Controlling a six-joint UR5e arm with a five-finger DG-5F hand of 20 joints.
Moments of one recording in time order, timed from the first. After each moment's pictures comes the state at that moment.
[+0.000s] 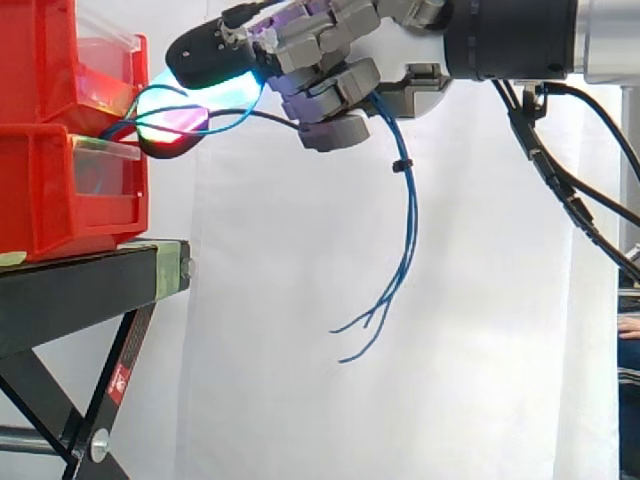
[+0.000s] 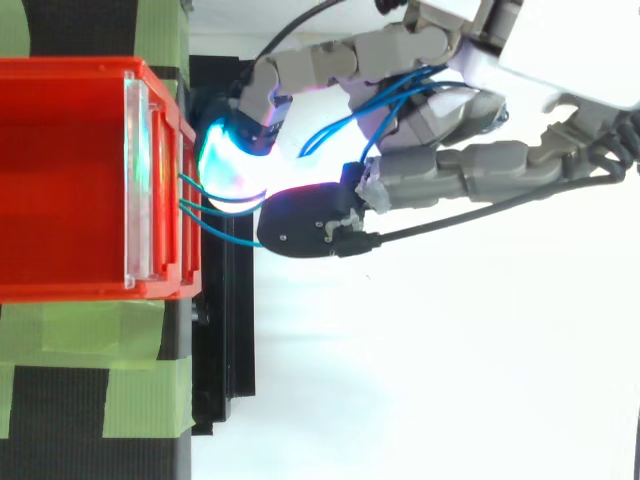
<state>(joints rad) 0.17 -1.91 -1.56 -2.69 -1.17 -0.63</state>
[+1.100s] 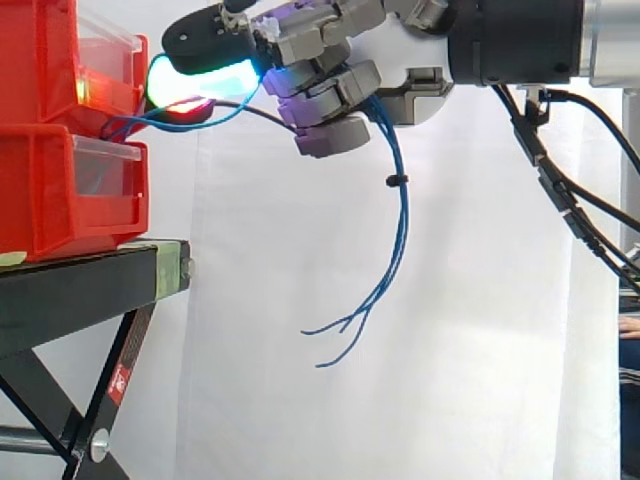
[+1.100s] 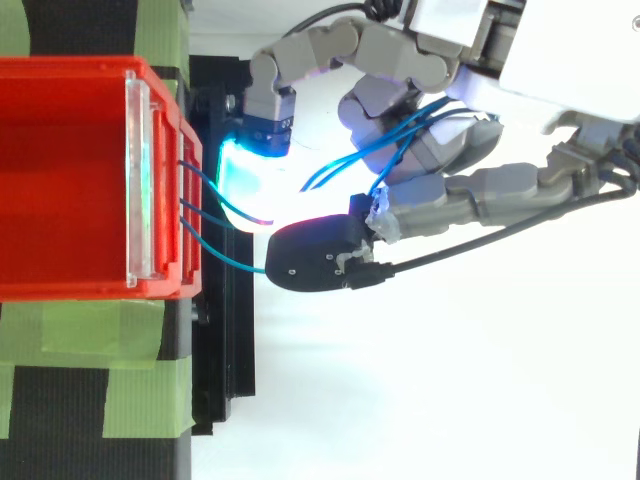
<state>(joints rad) 0.17 -1.91 -1.56 -2.72 -1.21 -0.54</state>
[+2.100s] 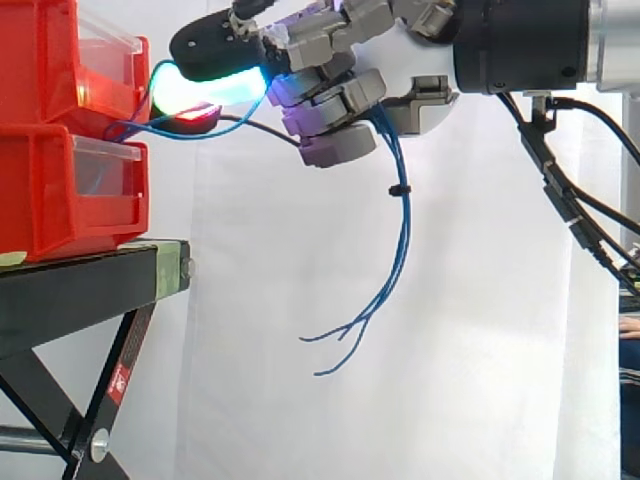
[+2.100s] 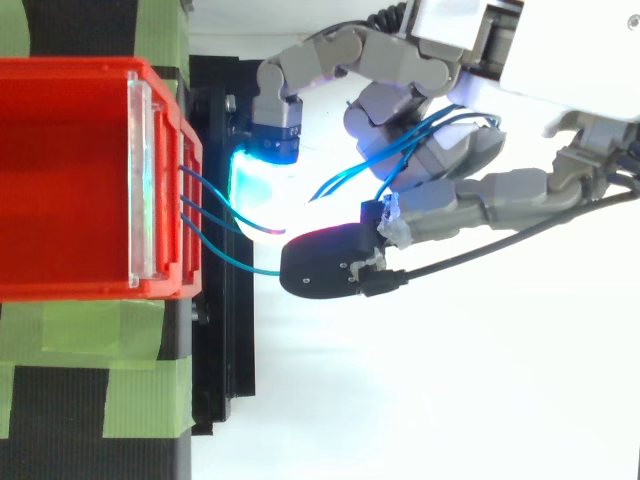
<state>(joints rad) 0.17 -1.91 -1.56 -2.75 -1.21 -0.47</state>
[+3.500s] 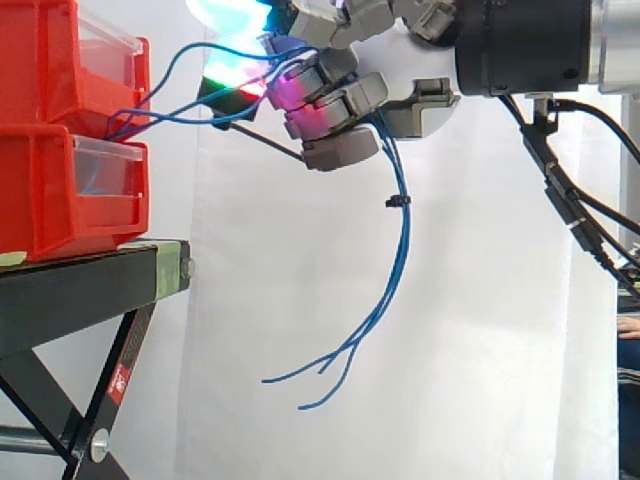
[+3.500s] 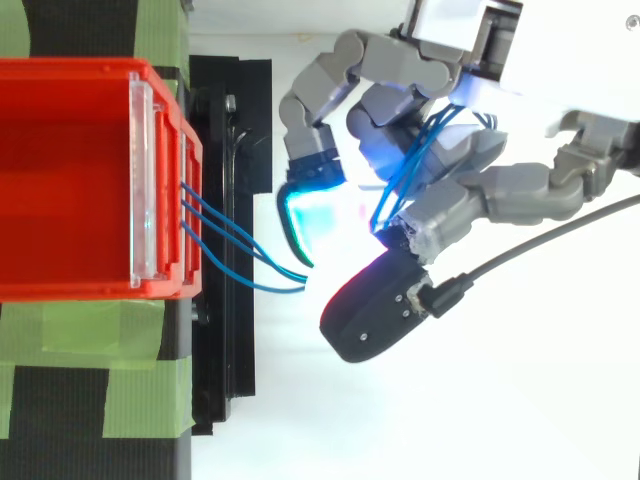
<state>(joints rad) 0.16 -1.91 -1.56 -2.76 -1.22 -0.46</state>
